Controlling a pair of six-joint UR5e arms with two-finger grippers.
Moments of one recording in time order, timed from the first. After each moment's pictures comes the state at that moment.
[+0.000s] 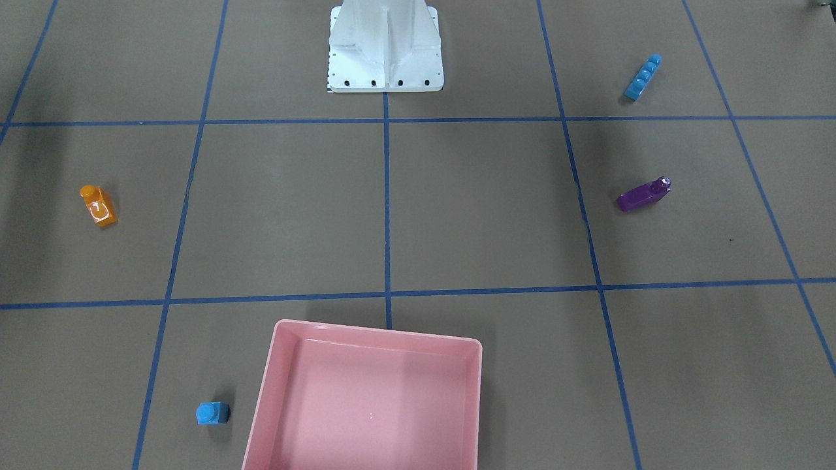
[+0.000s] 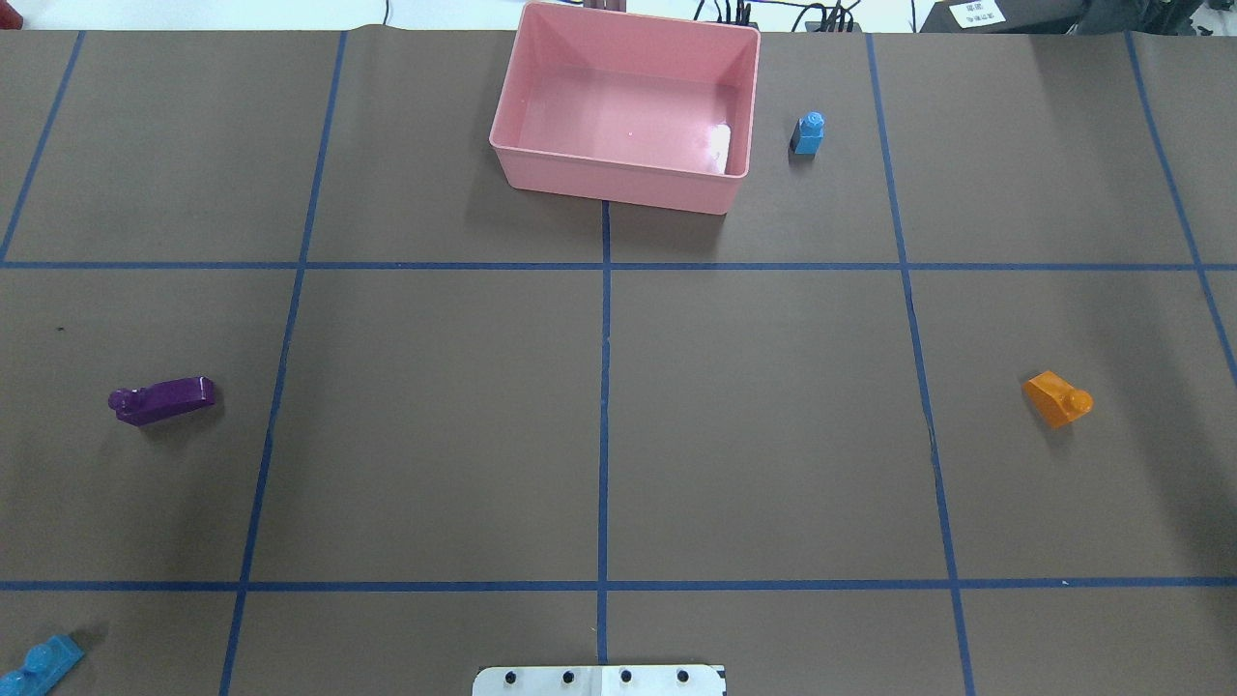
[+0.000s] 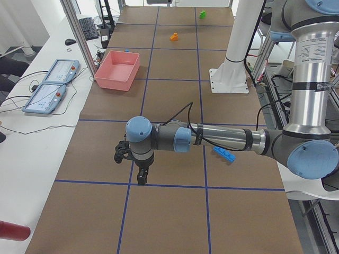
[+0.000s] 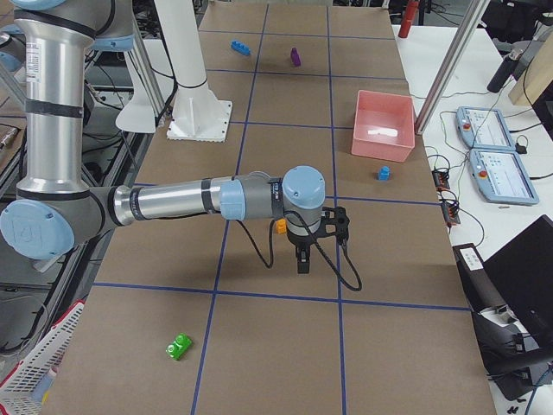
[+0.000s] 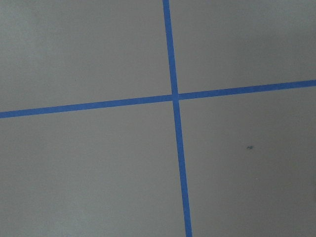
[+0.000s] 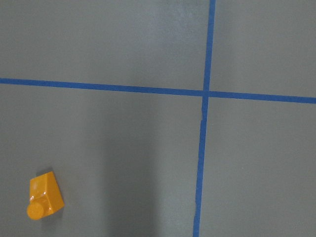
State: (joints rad) left arm -1.56 -1.55 -1.68 -1.55 -2.33 0.05; right arm 1.57 -1.67 1.84 -1.64 2.40 0.01
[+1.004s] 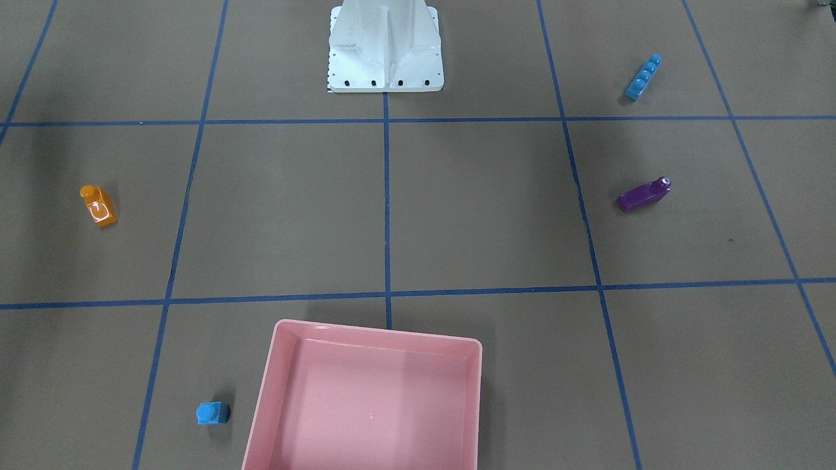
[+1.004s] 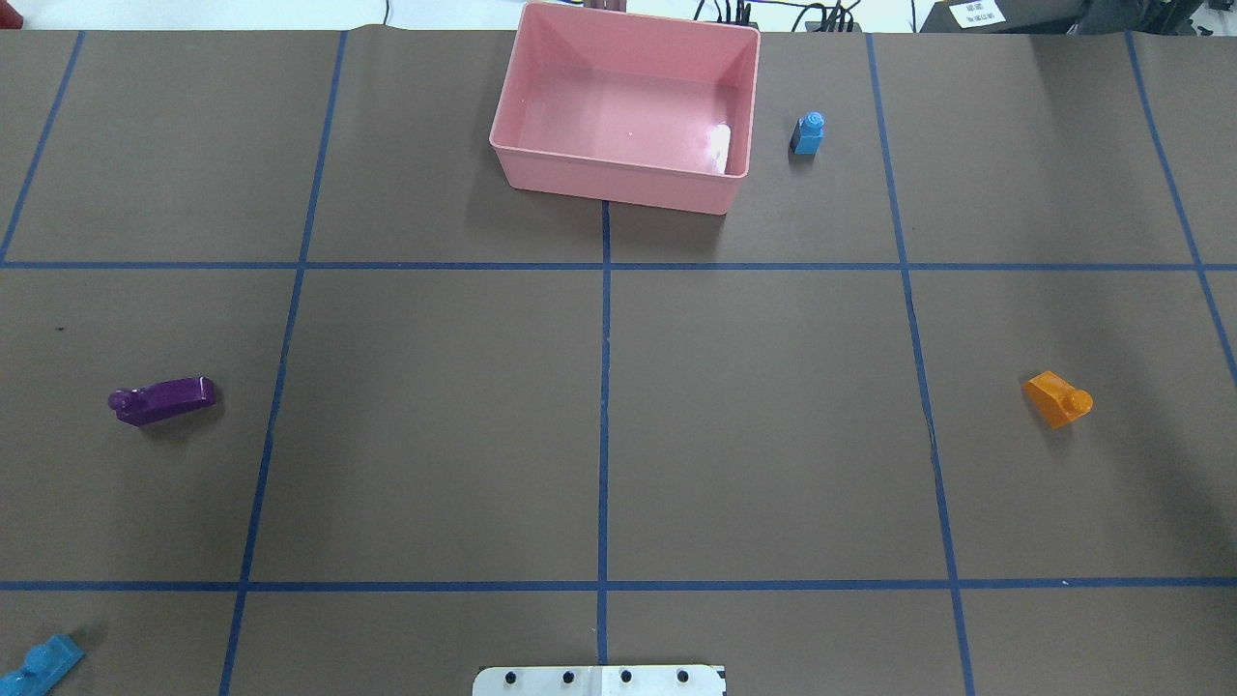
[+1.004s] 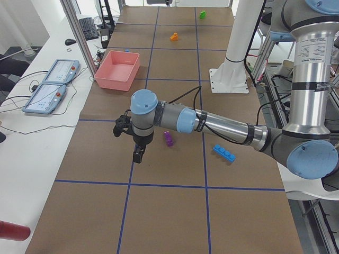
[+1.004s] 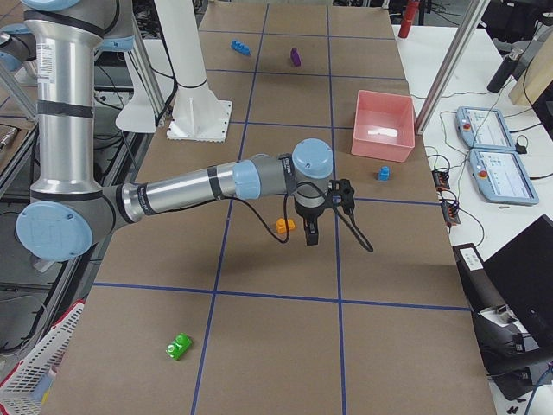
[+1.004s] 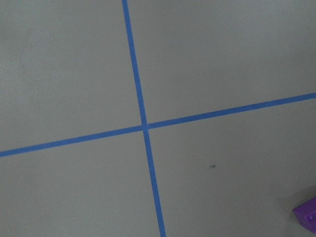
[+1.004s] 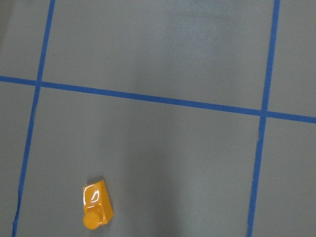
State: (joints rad) left arm -1.55 -1.55 -1.86 -1.54 -2.33 0.04; right arm 1.41 -1.60 1.92 -1.64 2.40 0.15
